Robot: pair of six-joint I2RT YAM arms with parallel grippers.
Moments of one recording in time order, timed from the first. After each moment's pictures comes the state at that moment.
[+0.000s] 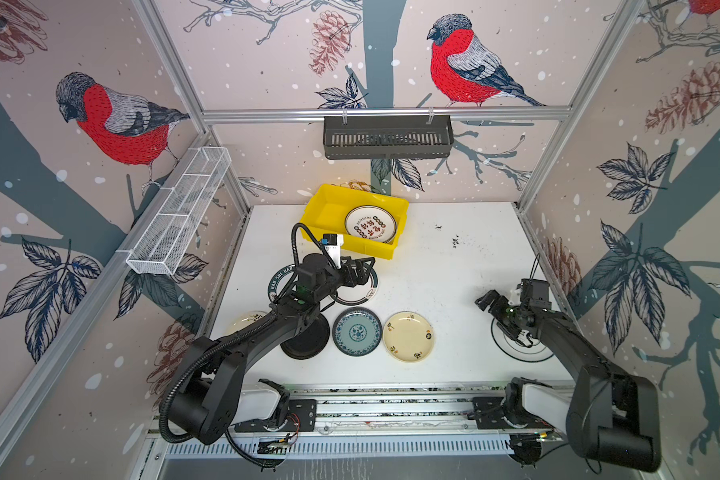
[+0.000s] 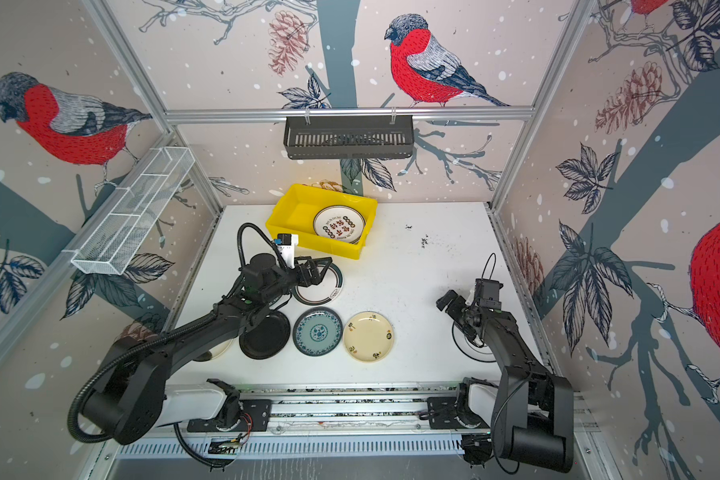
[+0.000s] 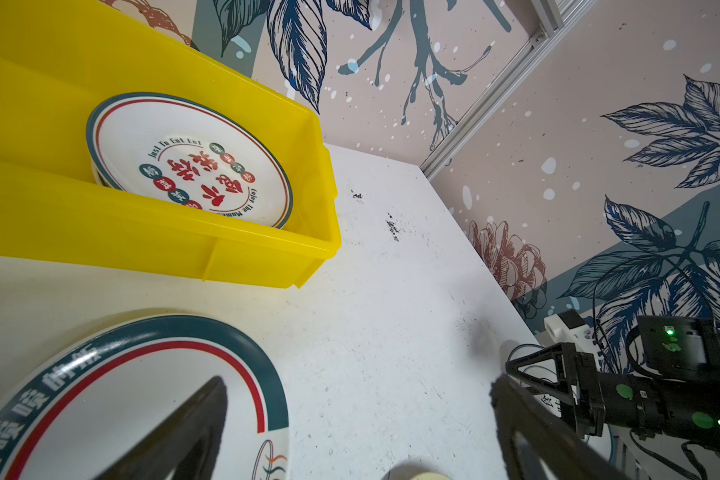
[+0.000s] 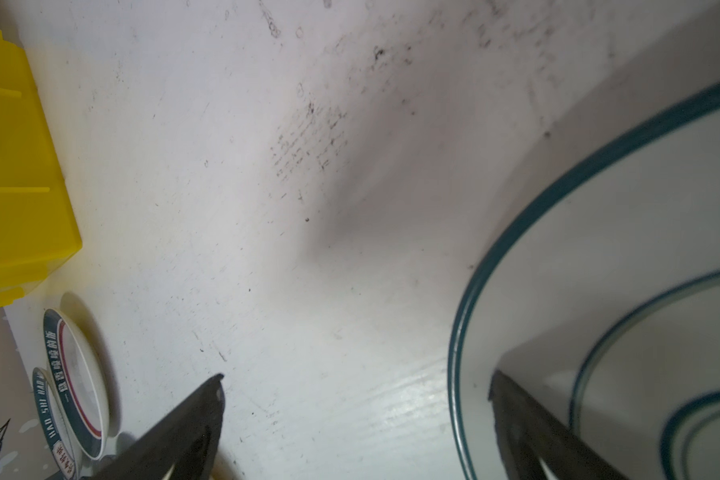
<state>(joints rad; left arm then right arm) -0.45 1.31 0.64 0.42 0.29 -0.52 -0.17 1.15 0.48 -0.38 -0.37 0.59</state>
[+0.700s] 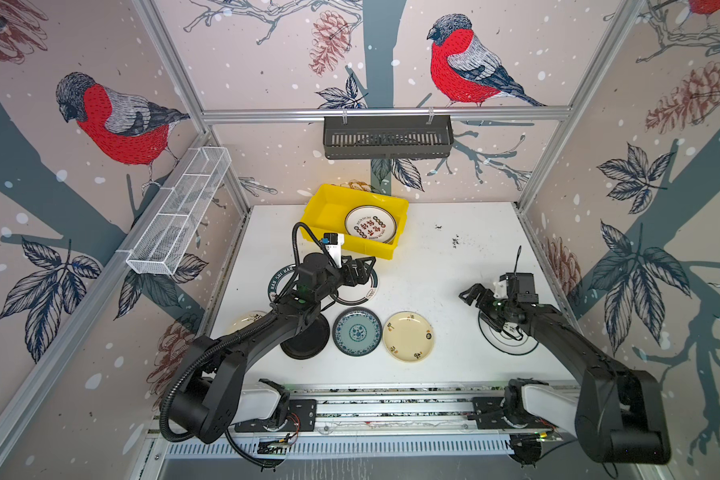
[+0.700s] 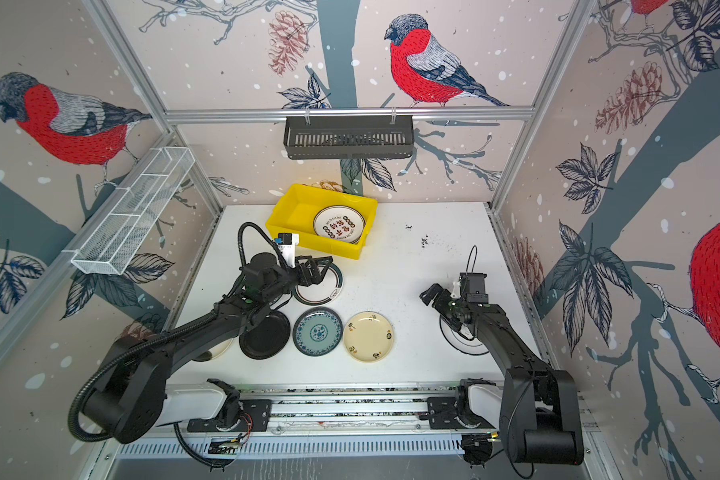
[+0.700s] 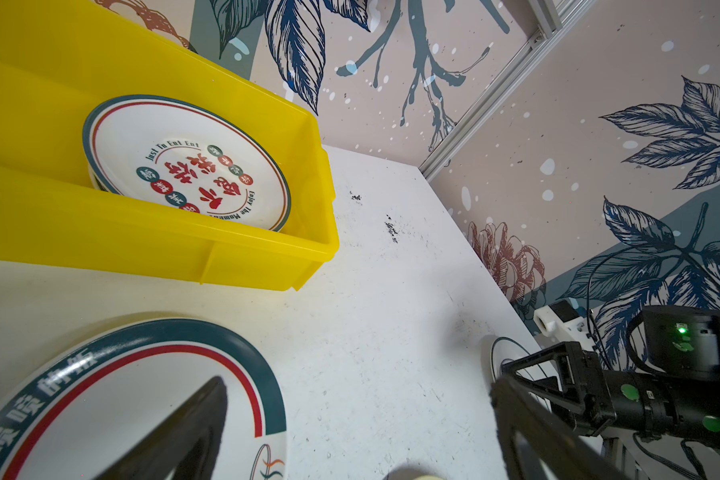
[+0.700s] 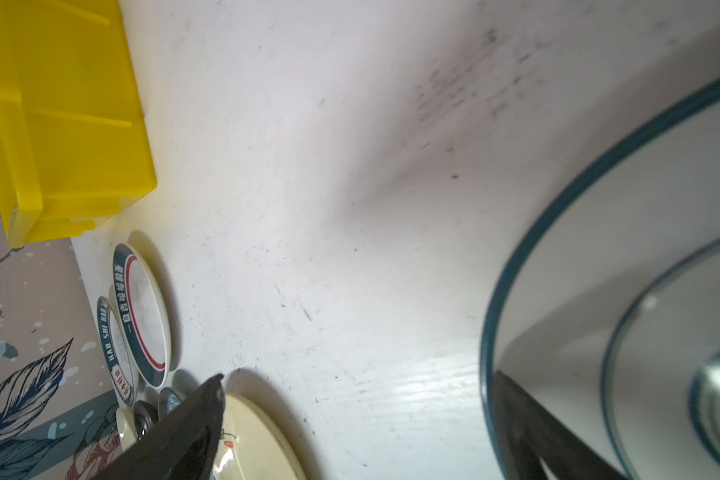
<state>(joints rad) -0.45 1.32 0.64 0.42 0.29 -0.52 0.03 1.17 0.54 -0.34 -0.43 0.68</state>
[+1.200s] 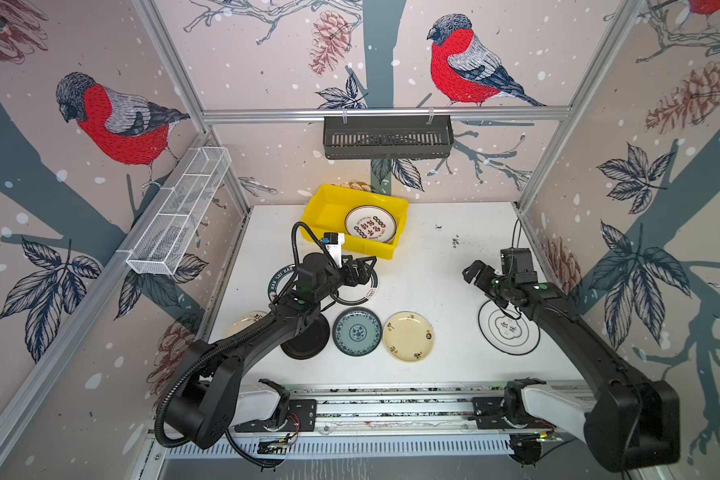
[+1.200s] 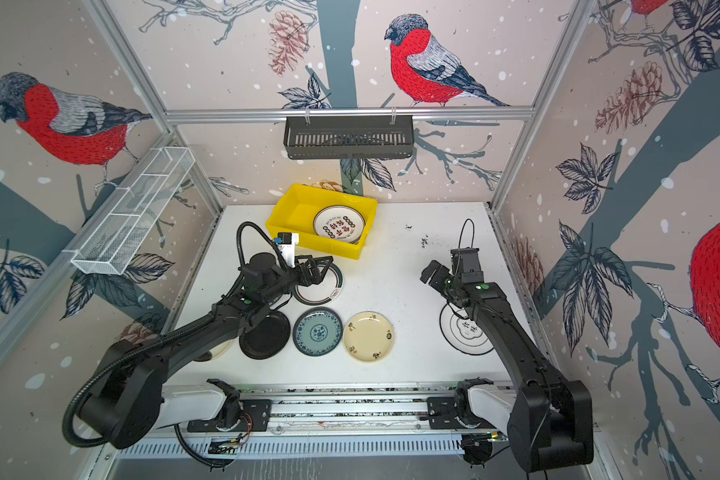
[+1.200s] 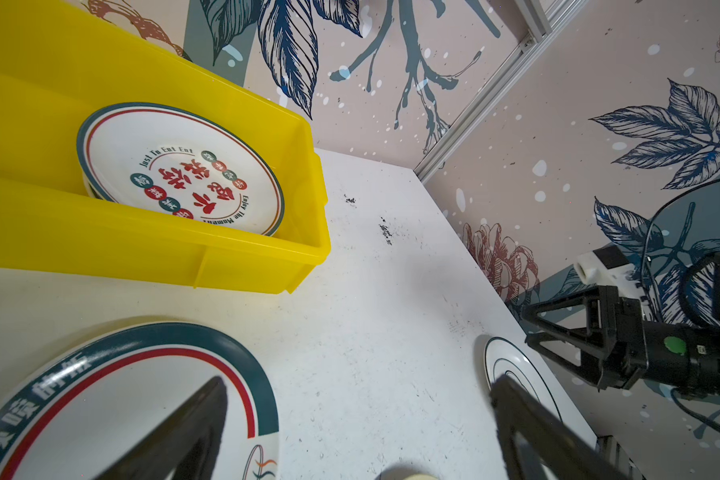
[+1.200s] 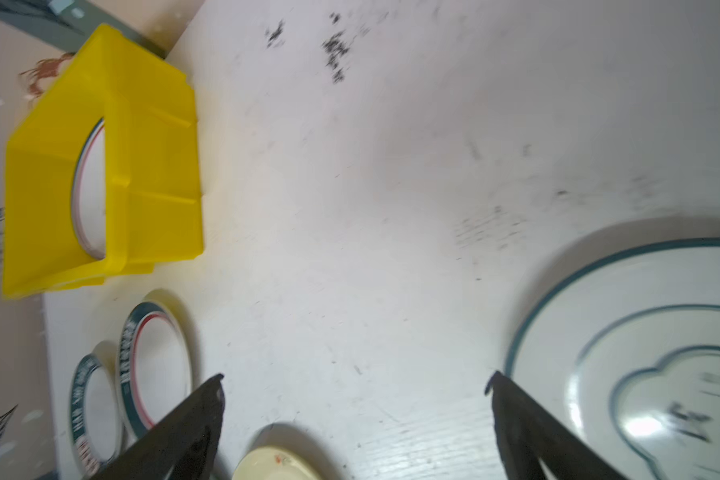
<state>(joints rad) -0.46 1.29 0.65 0.40 0.29 -0.52 0.14 1.13 0.81 -0.57 -0.04 0.69</state>
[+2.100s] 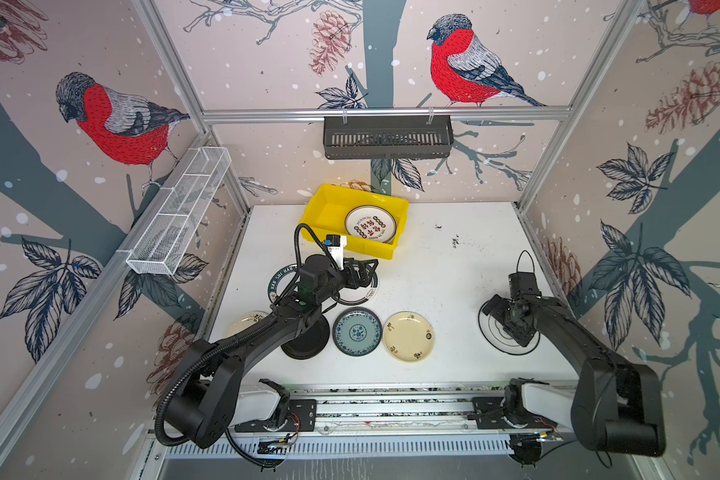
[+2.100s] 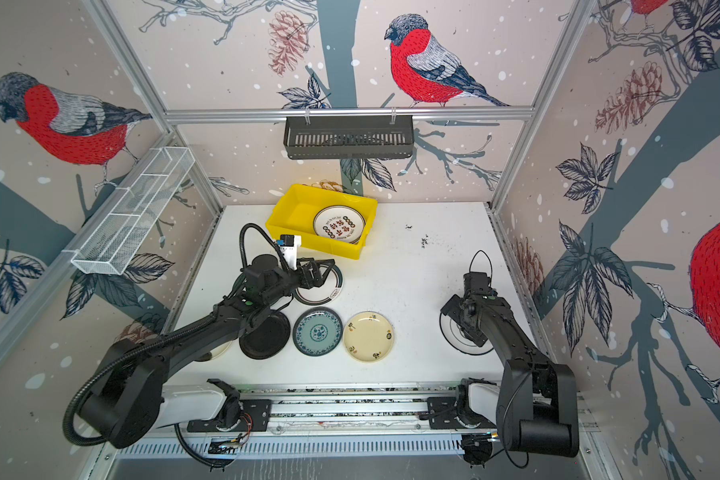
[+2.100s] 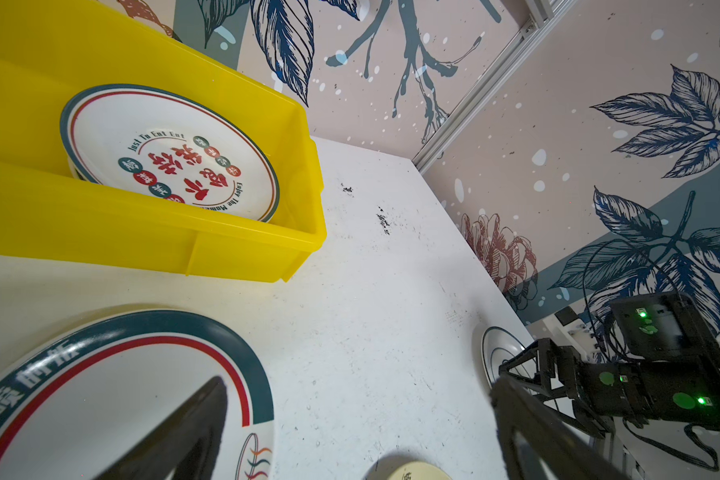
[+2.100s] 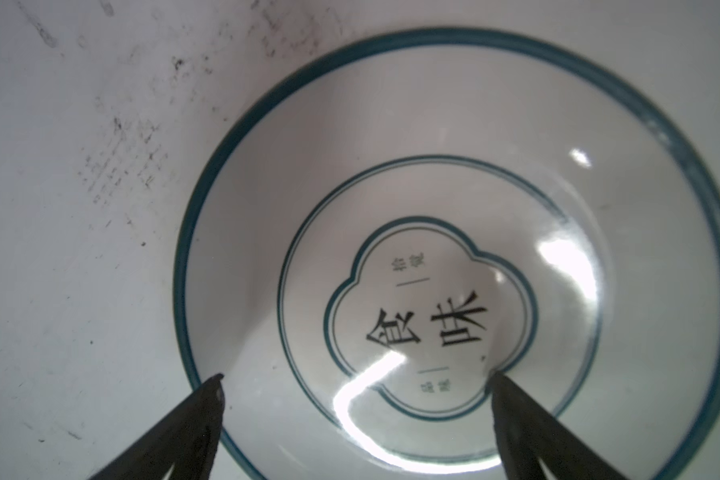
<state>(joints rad) -0.48 1.30 0.64 0.40 0.29 -0.53 -0.07 1.21 0.58 -0.63 -0.01 0.71</state>
